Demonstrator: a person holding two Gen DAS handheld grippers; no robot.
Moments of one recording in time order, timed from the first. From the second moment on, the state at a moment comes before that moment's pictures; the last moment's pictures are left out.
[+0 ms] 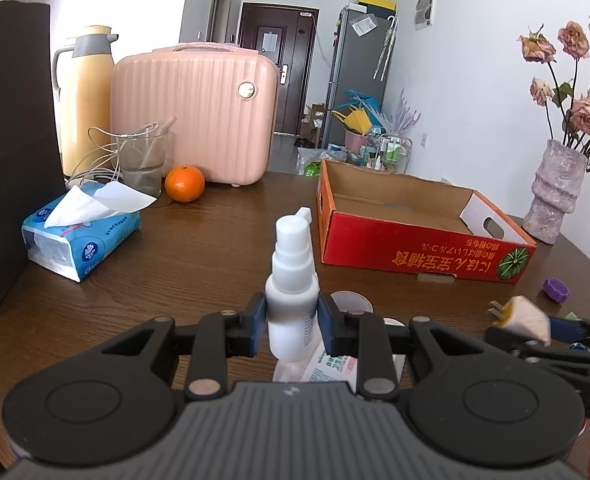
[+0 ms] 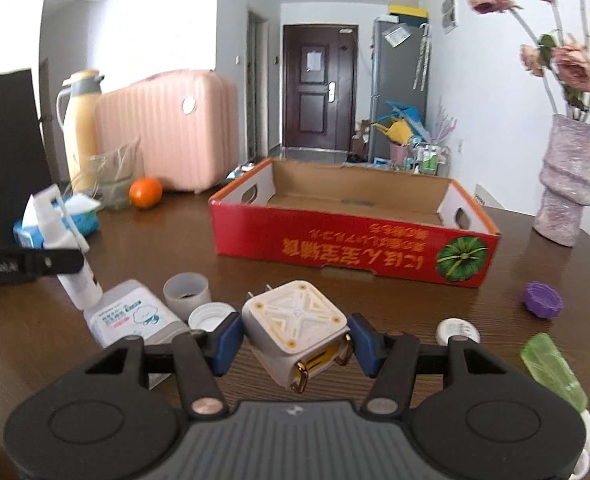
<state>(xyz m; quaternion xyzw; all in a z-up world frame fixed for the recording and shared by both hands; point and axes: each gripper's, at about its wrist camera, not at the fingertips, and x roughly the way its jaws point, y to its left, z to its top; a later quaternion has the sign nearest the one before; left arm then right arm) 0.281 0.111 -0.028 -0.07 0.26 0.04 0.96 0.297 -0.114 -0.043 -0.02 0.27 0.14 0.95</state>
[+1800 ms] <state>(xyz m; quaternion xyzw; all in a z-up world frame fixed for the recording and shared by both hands) 0.414 0.007 0.035 -0.07 0.23 0.01 0.97 0.411 -0.173 0.019 0.03 0.21 0.09 0.97</state>
